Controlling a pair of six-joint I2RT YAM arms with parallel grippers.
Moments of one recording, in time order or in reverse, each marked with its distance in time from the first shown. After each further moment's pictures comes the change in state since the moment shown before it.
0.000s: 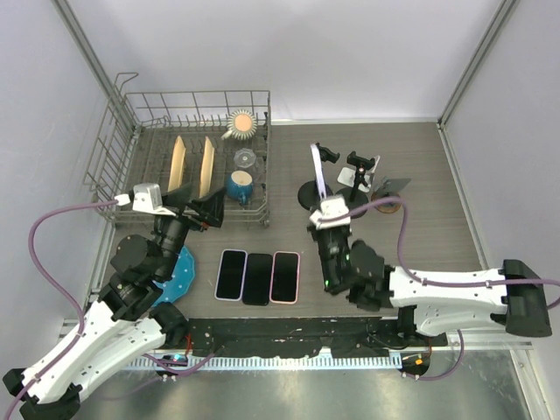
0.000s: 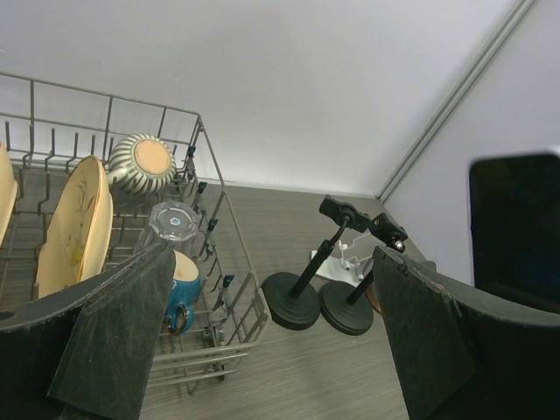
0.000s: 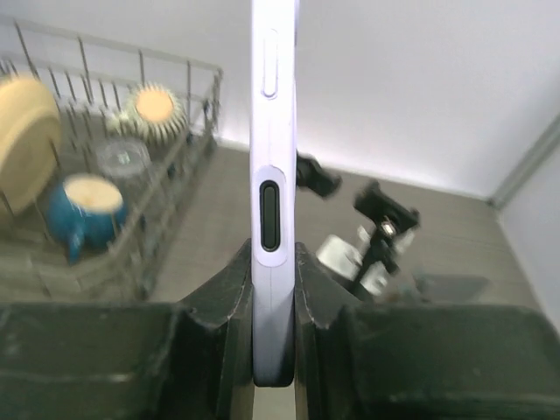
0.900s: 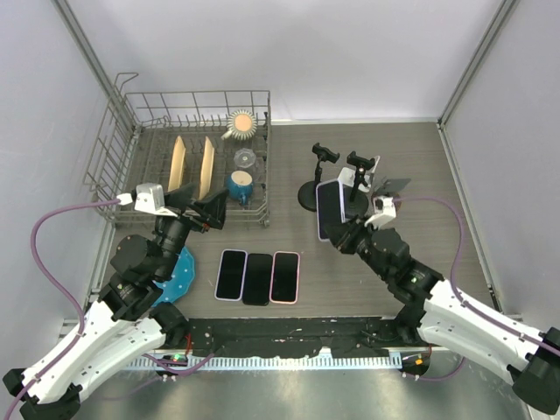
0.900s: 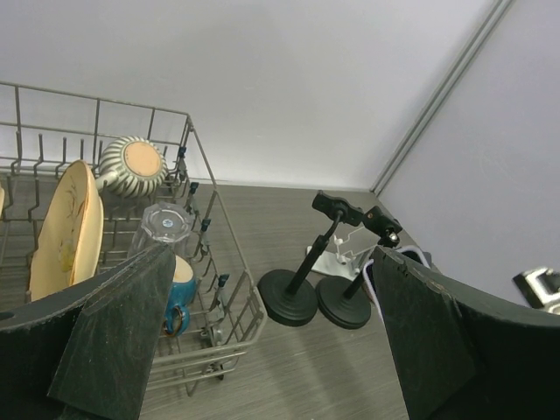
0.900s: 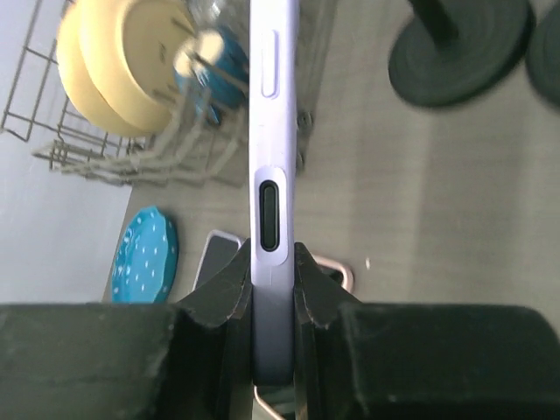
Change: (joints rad) left arm 0.000 0.002 0.000 0.002 0.041 0.019; right arm -0.637 -0.397 -0.232 -0.815 -1.052 1.451
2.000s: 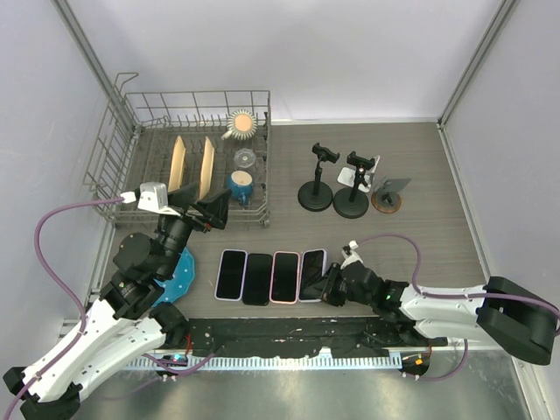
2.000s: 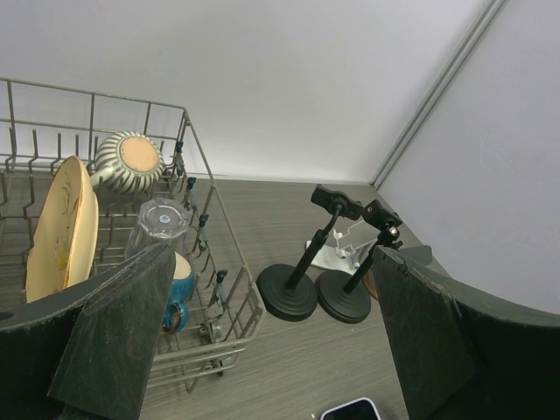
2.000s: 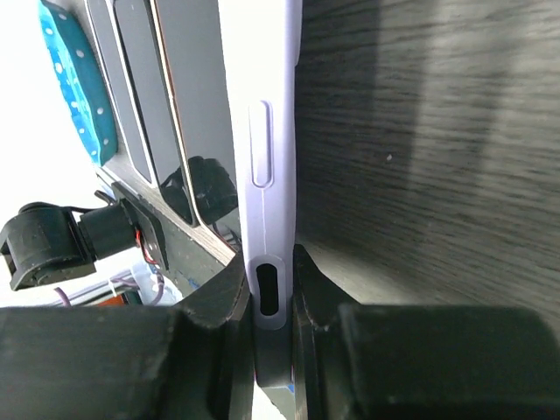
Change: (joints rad) left arm 0.000 0.015 0.000 -0.001 0.014 0.000; right arm 0.243 0.317 -0.363 0.280 -0.275 0.560
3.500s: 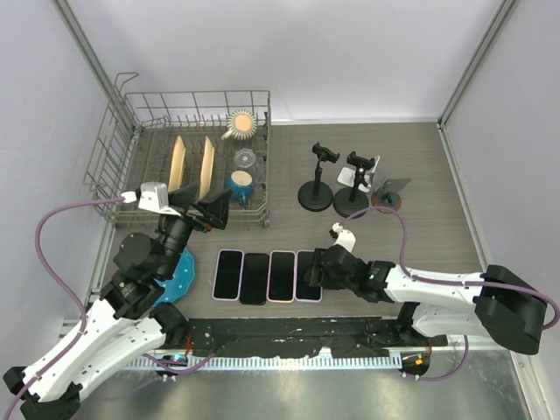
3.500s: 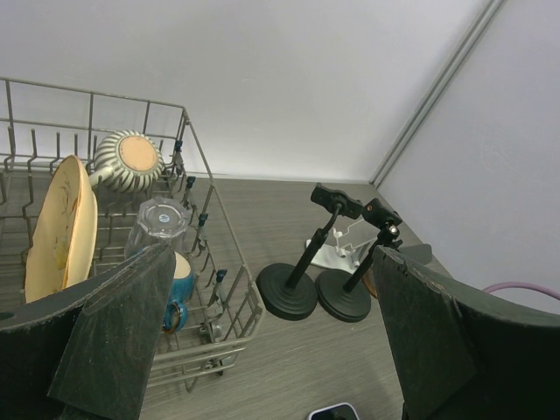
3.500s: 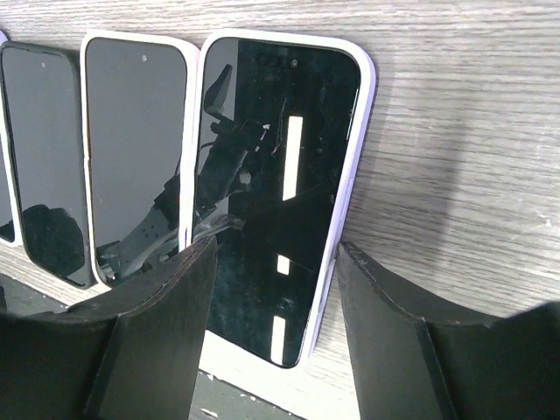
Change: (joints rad) left arm 0.000 0.002 0.000 0.000 0.003 0.001; right arm 0.008 0.099 0.324 -0.484 0.248 -0.357
